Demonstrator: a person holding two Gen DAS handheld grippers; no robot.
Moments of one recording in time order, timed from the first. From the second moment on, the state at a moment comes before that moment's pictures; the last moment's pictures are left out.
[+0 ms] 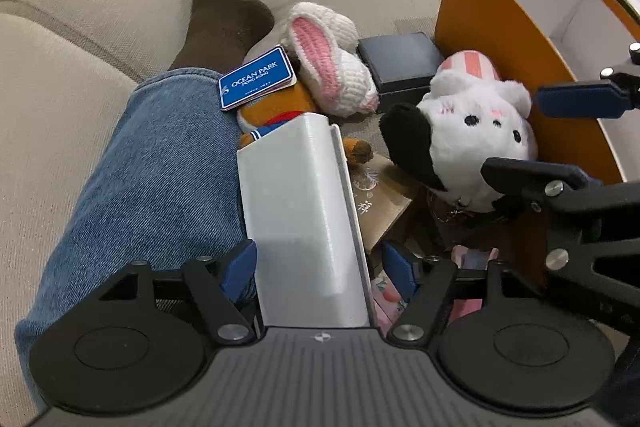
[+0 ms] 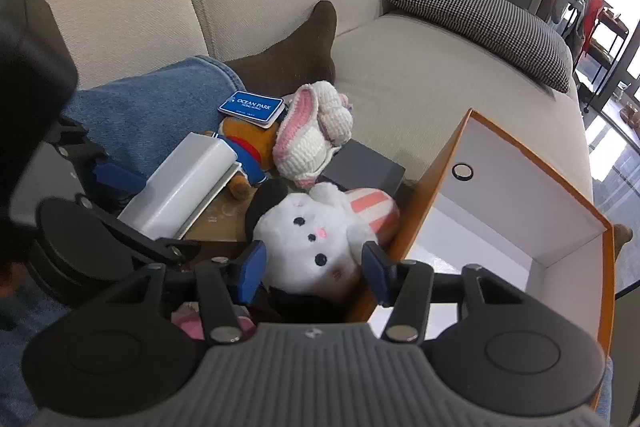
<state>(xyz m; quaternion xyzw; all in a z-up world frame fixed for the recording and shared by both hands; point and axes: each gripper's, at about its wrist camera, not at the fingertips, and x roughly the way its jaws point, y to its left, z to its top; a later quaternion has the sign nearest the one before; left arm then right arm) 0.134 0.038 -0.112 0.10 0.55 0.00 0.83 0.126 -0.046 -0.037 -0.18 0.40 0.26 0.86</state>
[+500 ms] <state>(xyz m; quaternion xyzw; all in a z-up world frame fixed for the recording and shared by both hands) 0.113 0.081 -0.079 0.03 0.55 -0.01 0.83 0.112 -0.043 -0.032 -0.17 0.41 0.28 0.85</state>
